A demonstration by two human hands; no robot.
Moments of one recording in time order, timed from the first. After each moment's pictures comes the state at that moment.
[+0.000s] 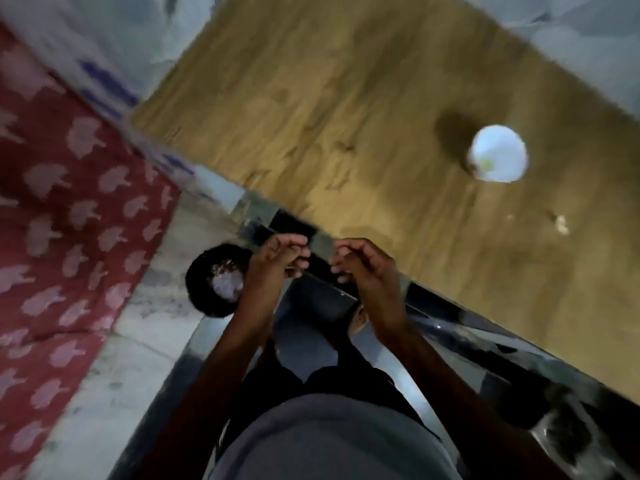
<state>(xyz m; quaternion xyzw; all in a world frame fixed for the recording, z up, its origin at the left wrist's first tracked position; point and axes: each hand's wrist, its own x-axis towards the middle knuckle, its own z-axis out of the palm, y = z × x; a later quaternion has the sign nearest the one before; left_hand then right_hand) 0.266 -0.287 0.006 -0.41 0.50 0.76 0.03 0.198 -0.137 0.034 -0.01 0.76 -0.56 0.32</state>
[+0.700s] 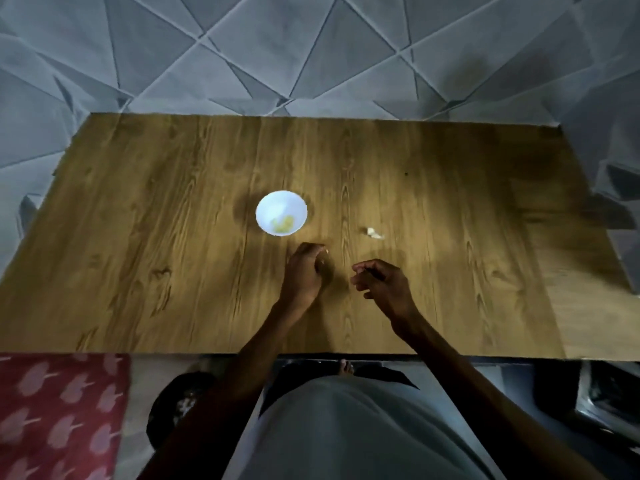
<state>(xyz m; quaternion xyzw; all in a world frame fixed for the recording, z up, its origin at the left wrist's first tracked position) 0.012 -0.005 -0.015 -0.02 0.94 0.34 0.03 0.039 0.171 0.033 0.13 0.77 -0.60 0.15</state>
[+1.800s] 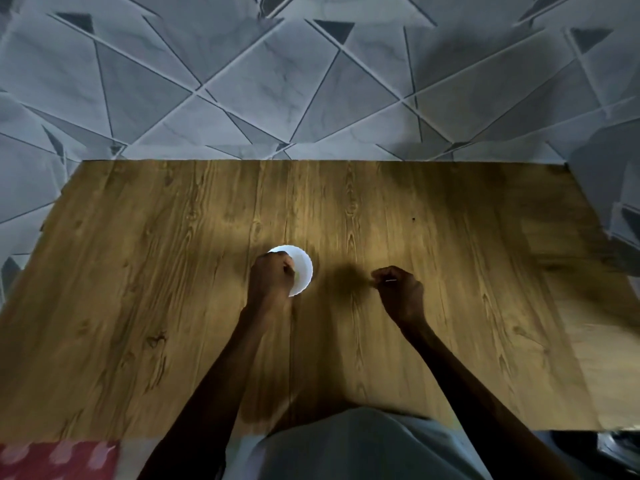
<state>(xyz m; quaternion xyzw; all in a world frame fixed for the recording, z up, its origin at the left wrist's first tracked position) -0.100 -0.072 0.019 -0.12 0.95 0.27 0.00 -0.072 0.173 -0.003 0.08 0.89 -0.46 0.02</state>
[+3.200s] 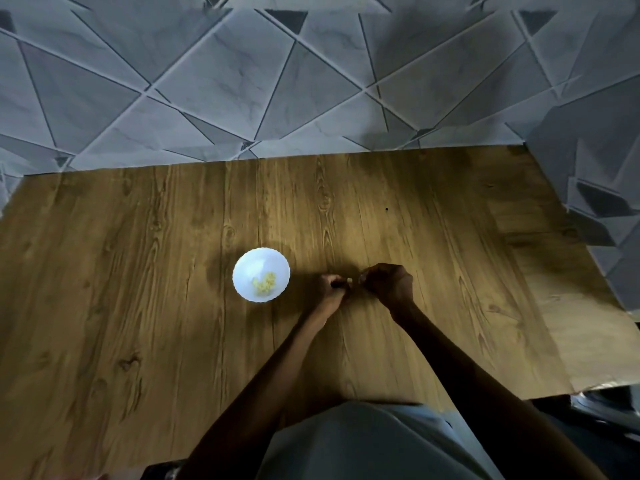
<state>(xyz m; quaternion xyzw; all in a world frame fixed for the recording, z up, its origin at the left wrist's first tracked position) -0.098 0.056 -0.052 -0.17 0.76 0.57 0.25 -0.082 0.196 -0.014 0.20 0.82 -0.52 0.08</state>
